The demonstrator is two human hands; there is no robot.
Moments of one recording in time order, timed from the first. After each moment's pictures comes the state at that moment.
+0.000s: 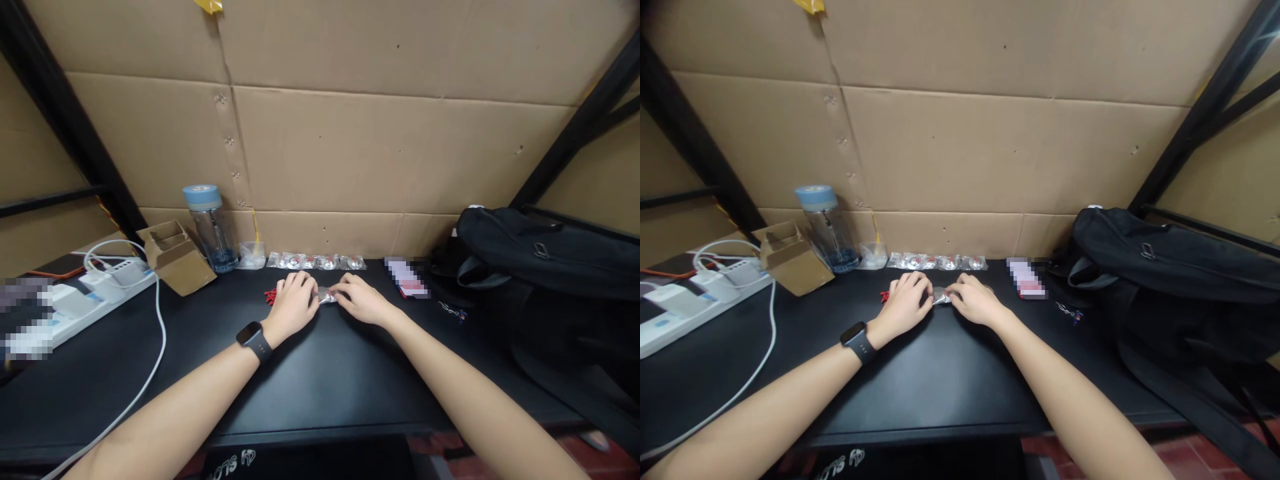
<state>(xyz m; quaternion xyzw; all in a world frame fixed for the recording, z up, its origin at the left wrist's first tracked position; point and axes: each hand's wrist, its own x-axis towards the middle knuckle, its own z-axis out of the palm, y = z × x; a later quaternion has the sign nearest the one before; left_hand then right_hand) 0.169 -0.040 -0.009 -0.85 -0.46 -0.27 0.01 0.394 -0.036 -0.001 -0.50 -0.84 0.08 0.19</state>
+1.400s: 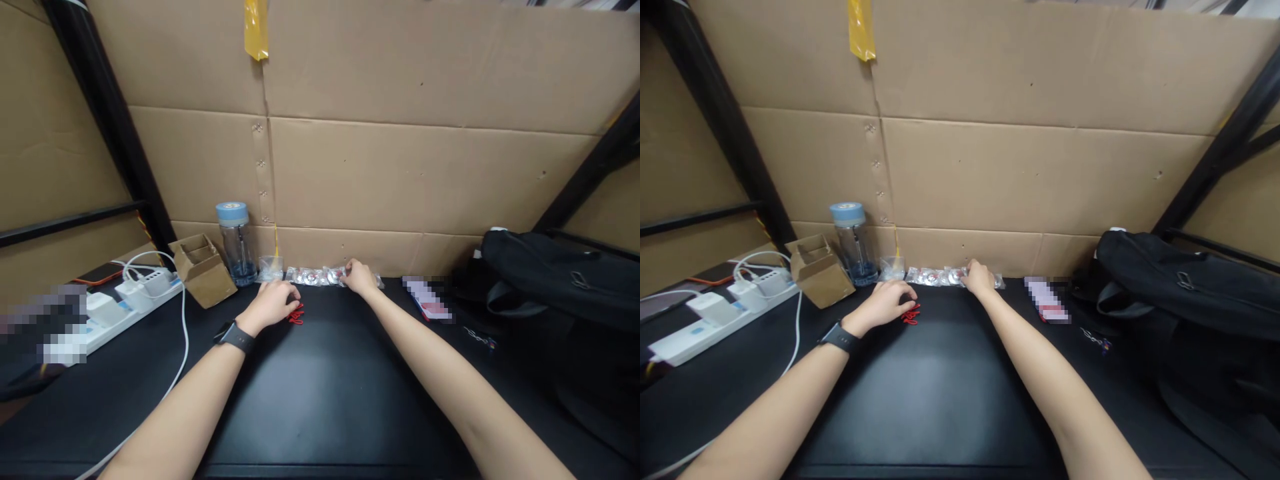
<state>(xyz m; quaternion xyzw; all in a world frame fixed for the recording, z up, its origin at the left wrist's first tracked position) 0.074 0.019 0.005 -0.85 -0.48 -0.19 -0.04 0.353 0.091 0.005 -0.70 -0.65 0.09 0.27</state>
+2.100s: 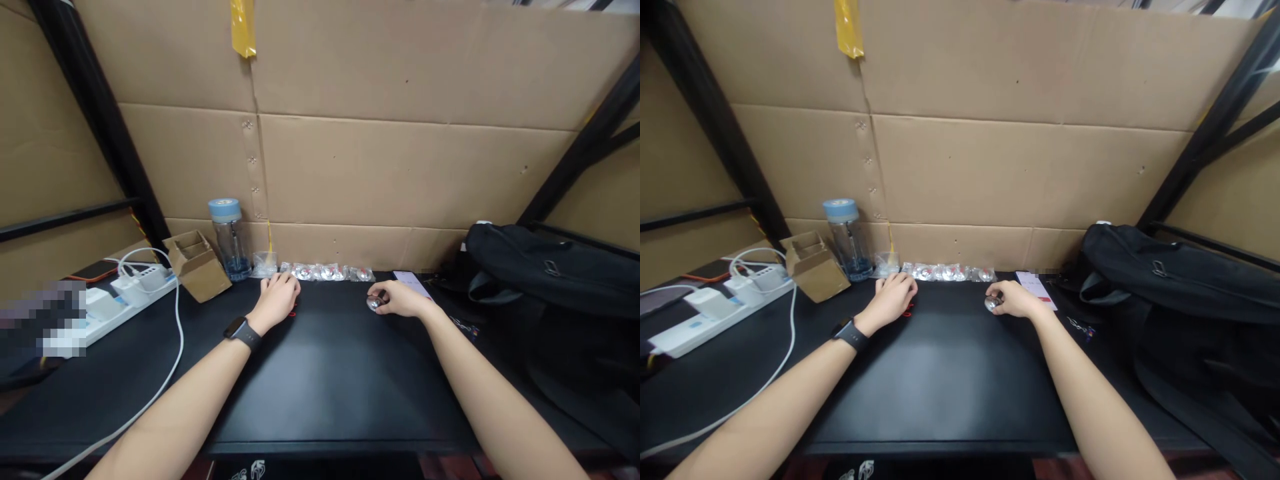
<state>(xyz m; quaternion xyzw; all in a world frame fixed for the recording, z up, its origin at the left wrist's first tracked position) 0.107 0.001 -0.006 -0.82 -0.53 -0.22 0.03 0.467 -0.006 0.023 -0.56 -0.80 0.17 0.11</state>
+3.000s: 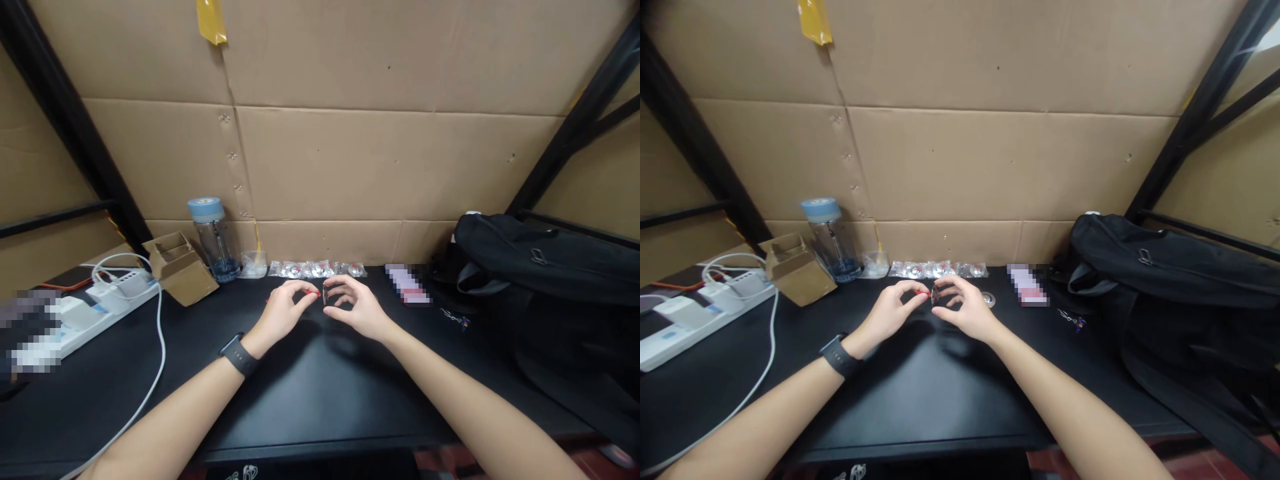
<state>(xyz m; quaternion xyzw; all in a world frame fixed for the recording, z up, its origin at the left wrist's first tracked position) 0.148 -0.037 0.011 -0.79 -0.40 -0.42 -0.22 0.366 -0.059 0.014 -0.34 -0.72 0.36 0.48</state>
